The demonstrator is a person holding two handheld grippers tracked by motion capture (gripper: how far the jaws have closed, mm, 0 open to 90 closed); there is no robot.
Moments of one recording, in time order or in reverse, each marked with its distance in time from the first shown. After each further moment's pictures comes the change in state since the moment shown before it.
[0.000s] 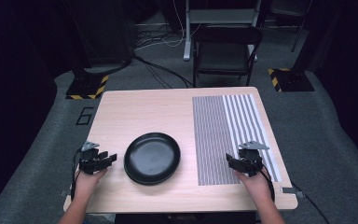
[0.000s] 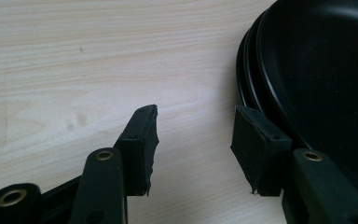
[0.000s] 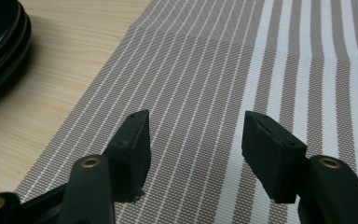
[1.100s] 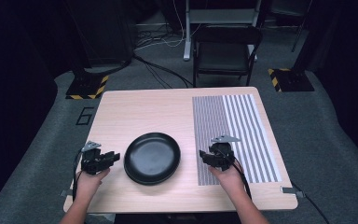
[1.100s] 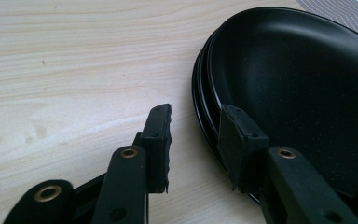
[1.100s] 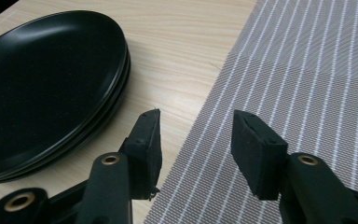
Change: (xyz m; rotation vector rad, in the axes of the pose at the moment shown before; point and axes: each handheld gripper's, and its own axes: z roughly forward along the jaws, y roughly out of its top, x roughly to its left) left arm -0.014 0.004 -0.007 -0.023 -0.099 -0.016; right arm 0.070 0.033 0.031 0.011 0.172 -0.008
